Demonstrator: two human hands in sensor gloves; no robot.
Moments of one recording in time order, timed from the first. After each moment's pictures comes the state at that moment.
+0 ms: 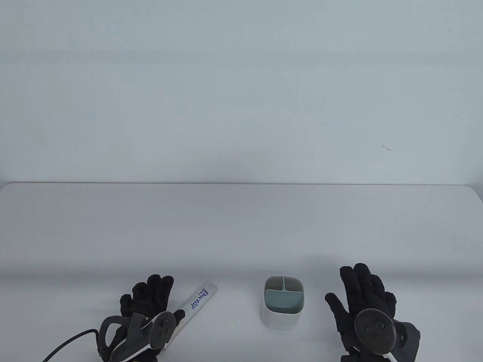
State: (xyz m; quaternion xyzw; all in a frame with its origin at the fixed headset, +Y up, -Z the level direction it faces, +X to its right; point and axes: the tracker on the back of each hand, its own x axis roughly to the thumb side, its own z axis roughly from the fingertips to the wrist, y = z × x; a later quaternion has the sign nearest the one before) left_hand -0.220 -0.707 -0.290 0.03 -0.10 -0.06 0.99; right_hand 0.218 -0.644 -0.262 0.00 -0.16 0.97 0.18
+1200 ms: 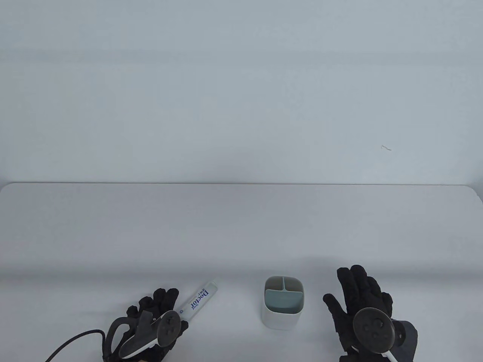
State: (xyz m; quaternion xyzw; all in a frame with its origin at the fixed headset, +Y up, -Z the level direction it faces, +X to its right) left_hand -0.218 -0.746 -0.300 -0.09 -0.10 -0.06 0.99; right_hand 0.217 -0.646 -0.264 0.01 -0.15 0.97 0.19
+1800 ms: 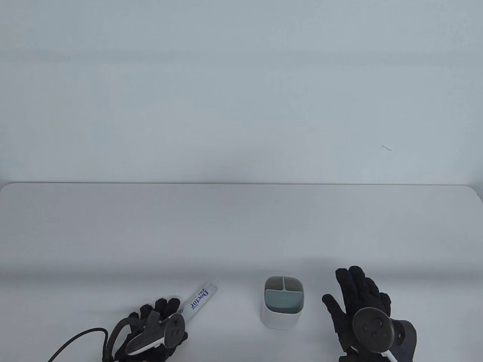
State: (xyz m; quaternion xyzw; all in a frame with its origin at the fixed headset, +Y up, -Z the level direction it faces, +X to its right) left_hand -0.213 -0.770 -0.303 -0.16 -0.12 -0.11 0.97; right_hand 0.215 -0.646 -0.265 0.01 -0.14 0.97 0.19
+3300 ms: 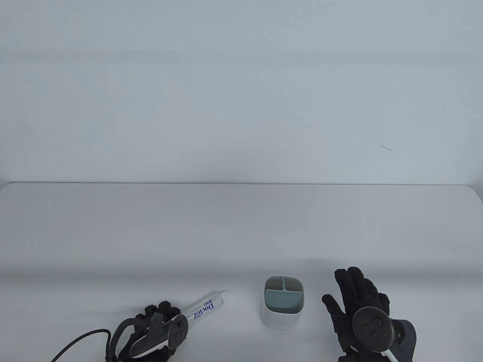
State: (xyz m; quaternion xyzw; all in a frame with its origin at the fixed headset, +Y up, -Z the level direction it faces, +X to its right) left_hand -0.209 -0.774 -0.306 -0.11 -0.11 -0.12 0.98; right_hand 0.215 -0.647 -0.265 0.01 -0.14 0.97 0.20
